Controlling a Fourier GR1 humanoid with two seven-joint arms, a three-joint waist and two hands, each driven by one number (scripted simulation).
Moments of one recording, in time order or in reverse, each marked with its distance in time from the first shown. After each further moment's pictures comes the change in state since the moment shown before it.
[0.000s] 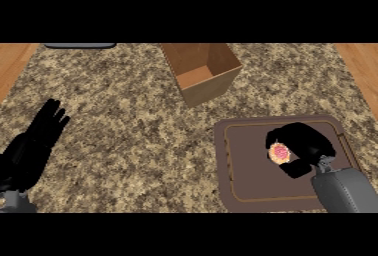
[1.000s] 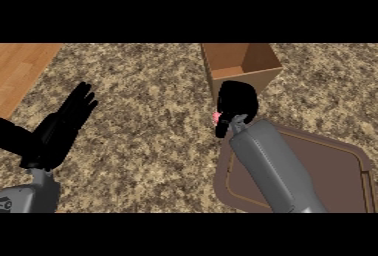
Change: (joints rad) left arm -0.135 -0.030 -0.089 0.041 -0.015 -0.045 0.017; right arm -0.455 0.322 0.099 0.291 -0.047 -0.253 0.792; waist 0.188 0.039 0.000
